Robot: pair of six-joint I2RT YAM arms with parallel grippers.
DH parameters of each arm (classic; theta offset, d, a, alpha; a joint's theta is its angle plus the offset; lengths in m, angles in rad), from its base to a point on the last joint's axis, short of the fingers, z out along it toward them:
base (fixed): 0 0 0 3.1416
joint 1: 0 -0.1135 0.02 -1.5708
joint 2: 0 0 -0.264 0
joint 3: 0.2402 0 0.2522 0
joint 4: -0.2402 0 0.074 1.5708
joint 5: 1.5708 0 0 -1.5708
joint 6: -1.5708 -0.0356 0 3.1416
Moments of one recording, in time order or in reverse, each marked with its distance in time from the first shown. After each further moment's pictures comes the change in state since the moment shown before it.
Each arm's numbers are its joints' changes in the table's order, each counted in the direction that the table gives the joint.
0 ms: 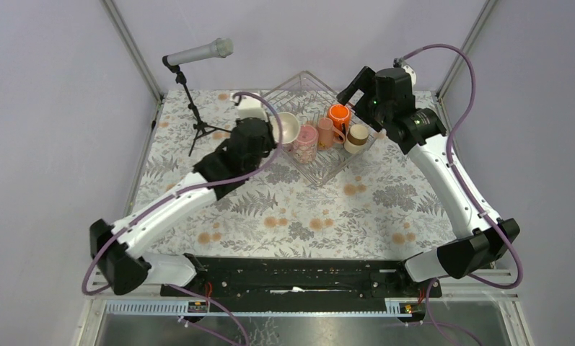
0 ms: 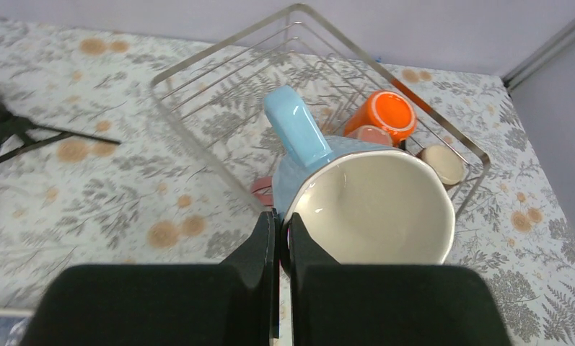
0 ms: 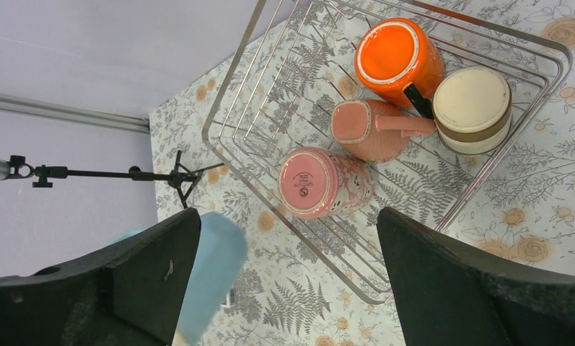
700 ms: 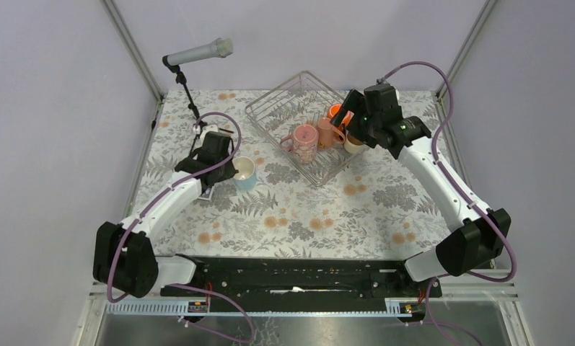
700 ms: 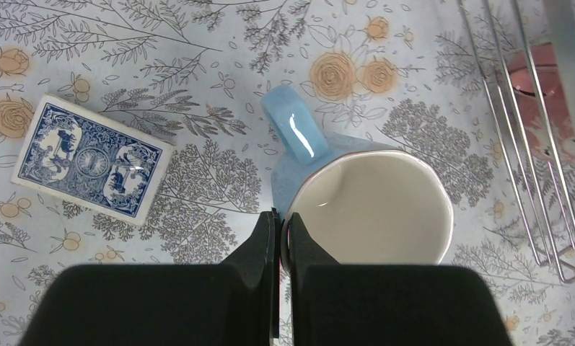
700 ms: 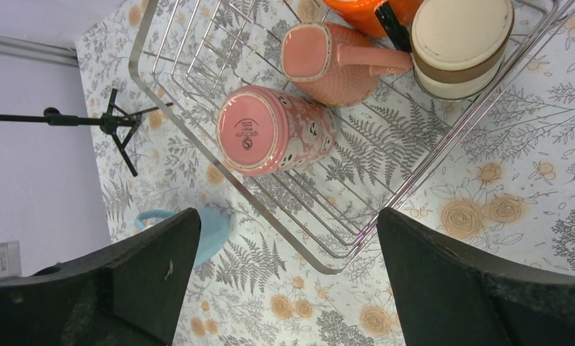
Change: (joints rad) left arm -0.446 0.051 -0.306 -0.316 0.330 0.203; right arm 0.003 -0.017 -0.161 0.012 -0.090 0.052
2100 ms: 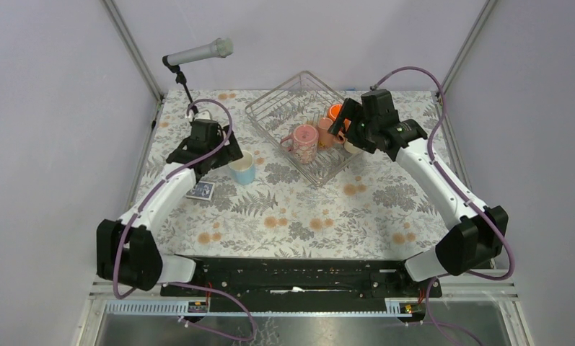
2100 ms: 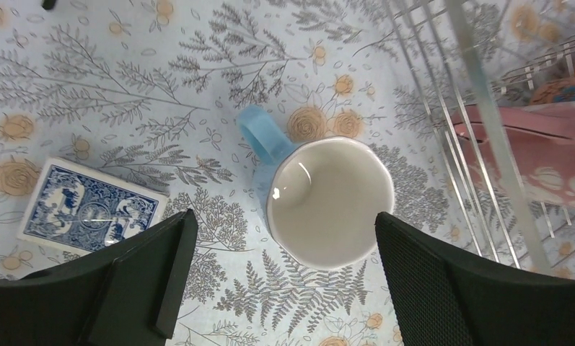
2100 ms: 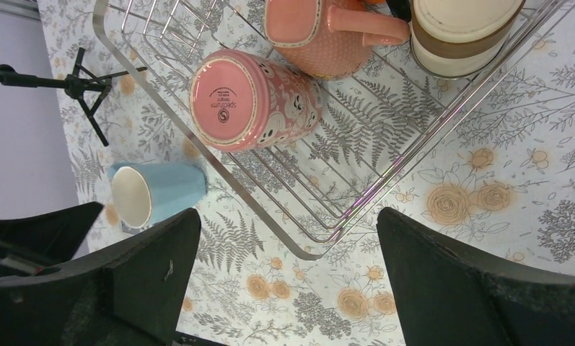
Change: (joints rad) left arm -0.126 -0.070 0.082 0.053 0.130 -0.057; right arm 0.000 0.002 -0.067 0.007 -0.064 0.049
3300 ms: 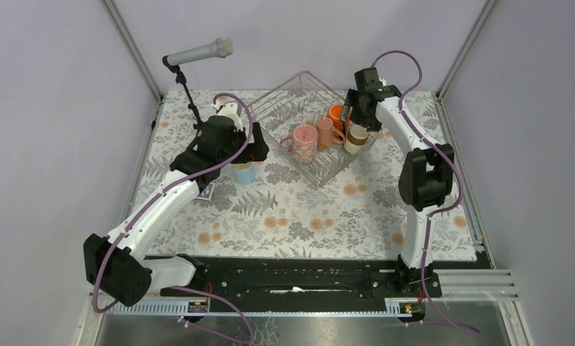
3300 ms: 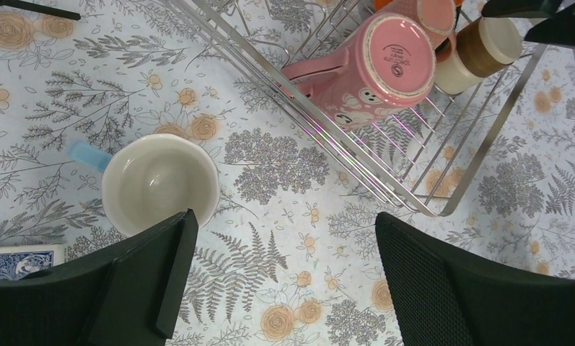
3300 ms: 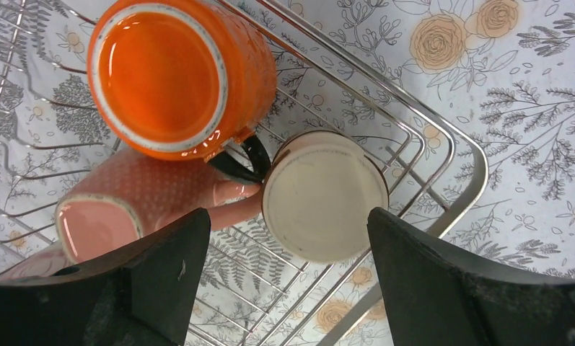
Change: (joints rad) left arm 0.230 0.107 0.093 0.021 0.091 -0.116; right arm 0.153 -0.587 0.486 -0.176 0.135 0.253
